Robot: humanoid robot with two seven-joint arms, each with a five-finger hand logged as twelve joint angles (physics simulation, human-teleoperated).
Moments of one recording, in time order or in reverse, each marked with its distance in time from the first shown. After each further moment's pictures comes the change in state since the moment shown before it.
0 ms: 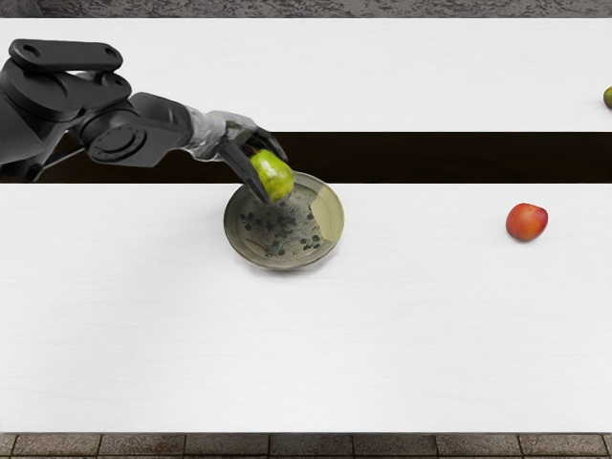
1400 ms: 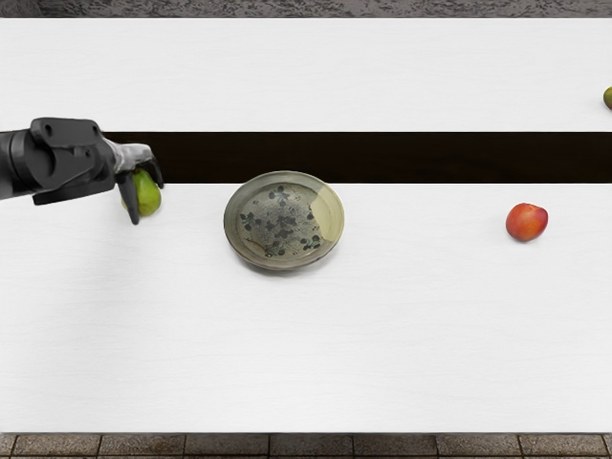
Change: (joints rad) left arm 0.098 -0.021 0.393 0.054 0.308 0.275 -0.001; right arm 0.000 0.000 0.000 0.000 0.000 0.000 0.000
